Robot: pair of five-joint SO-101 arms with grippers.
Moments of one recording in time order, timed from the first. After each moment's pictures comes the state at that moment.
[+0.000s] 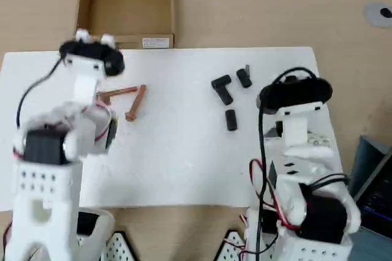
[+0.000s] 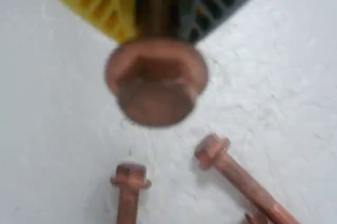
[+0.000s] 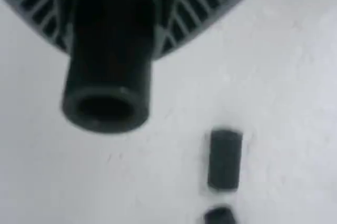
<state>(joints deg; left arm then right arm) 2.8 -50.2 30.2 84.9 -17.5 4.8 -75.1 40.8 86.4 4.9</state>
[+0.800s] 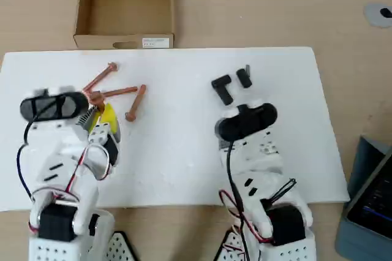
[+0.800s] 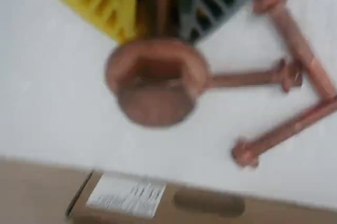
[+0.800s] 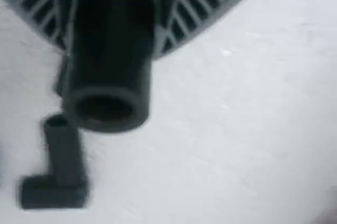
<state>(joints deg) 3.2 -97.7 71.5 53.0 4.8 -18.5 -103.3 78.9 65.4 -3.6</state>
